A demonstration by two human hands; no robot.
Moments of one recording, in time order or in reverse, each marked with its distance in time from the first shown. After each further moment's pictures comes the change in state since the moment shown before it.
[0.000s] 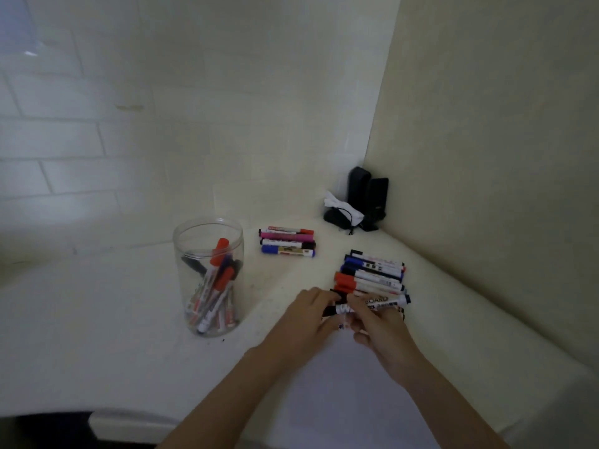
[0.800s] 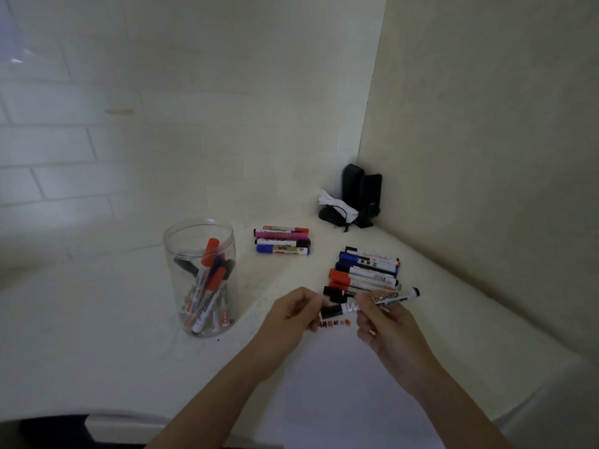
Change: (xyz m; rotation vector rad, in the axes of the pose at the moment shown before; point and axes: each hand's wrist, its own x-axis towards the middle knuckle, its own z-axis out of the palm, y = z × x) left_hand -0.016 0.030 -0.023 -0.756 0.064 -0.354; right_hand -0.028 -0.010 -0.017 0.262 -0.074 -0.067
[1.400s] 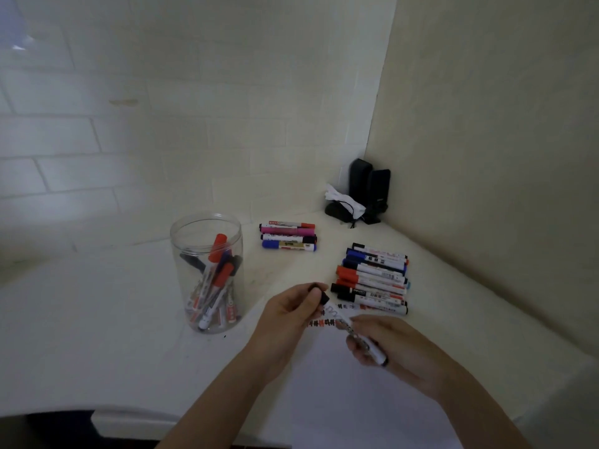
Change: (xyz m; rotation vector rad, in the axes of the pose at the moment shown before) left_hand -0.005 0.001 -0.006 -0.332 0.098 -0.117; right_hand 0.002 -0.001 -0.007 -0.316 -0.238 0.334
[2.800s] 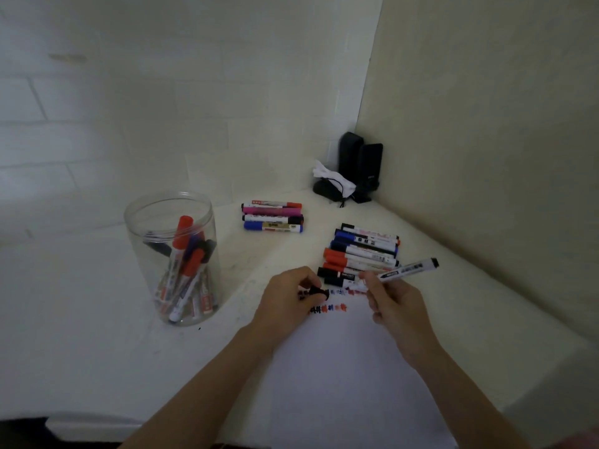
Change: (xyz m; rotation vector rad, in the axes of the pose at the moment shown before) left_hand 0.063 -0.044 0.002 0.836 -0.004 0.210; right_hand 0.040 0.020 -0.028 -0.038 0.560 -0.306
